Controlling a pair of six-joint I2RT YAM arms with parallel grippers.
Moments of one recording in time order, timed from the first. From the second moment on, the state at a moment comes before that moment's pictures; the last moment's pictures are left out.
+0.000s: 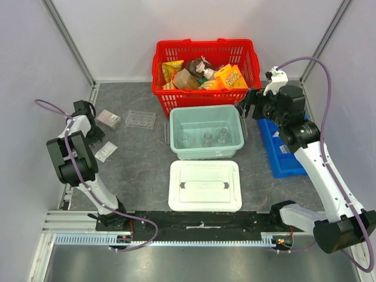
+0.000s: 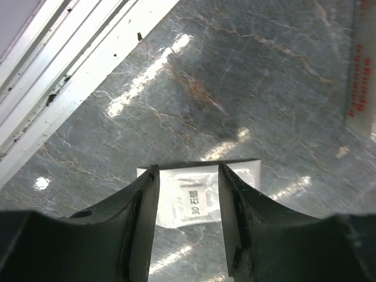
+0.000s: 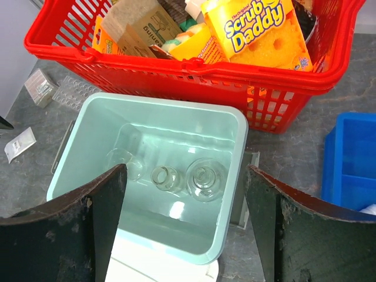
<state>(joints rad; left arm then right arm) 0.36 1.79 1.22 -0.60 -0.24 -0.44 0.27 1.13 1.22 -0.41 -0.15 0.24</state>
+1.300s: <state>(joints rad) 0.25 1.50 0.91 -0.69 -0.05 -0.42 0.27 1.06 1.21 -0.40 -0.16 0.26</state>
